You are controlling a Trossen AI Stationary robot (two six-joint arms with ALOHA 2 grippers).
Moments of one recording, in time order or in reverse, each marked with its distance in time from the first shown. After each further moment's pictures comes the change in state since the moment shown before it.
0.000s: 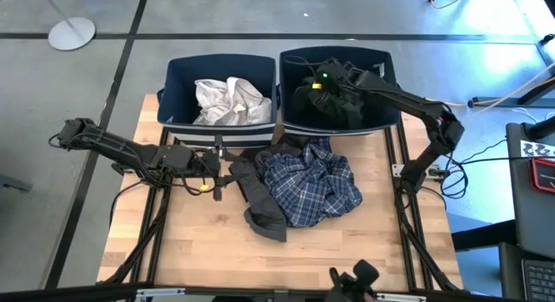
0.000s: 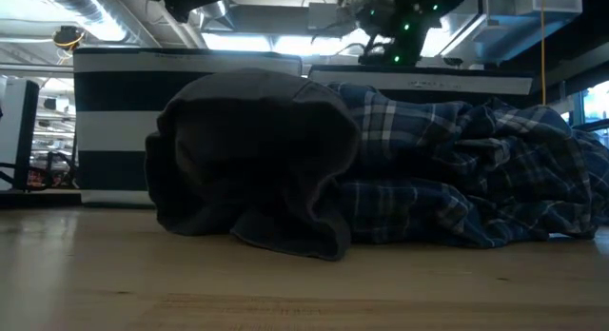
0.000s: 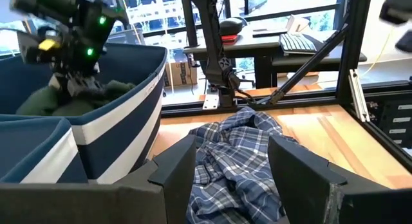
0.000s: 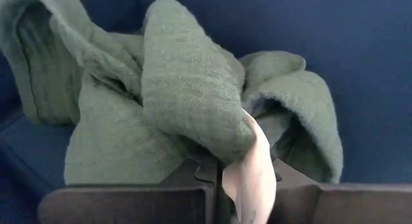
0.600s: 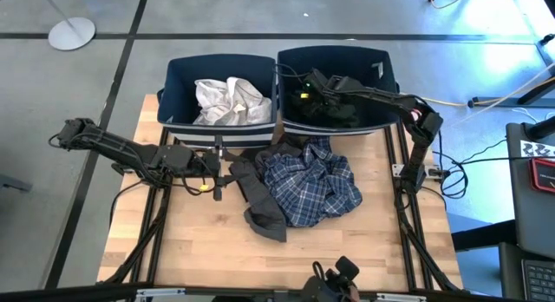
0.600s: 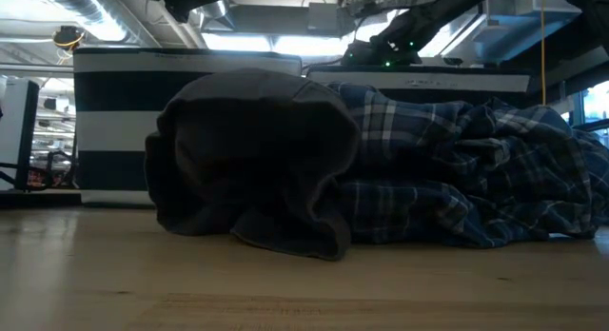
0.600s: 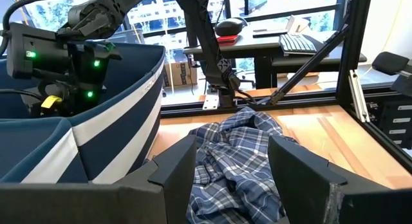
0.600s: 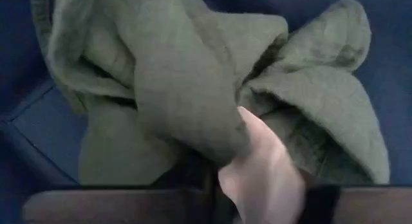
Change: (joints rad) left arm 0.000 0.000 0.000 0.001 0.000 0.000; right arm 0.002 0.188 0.000 0.018 -0.098 0.091
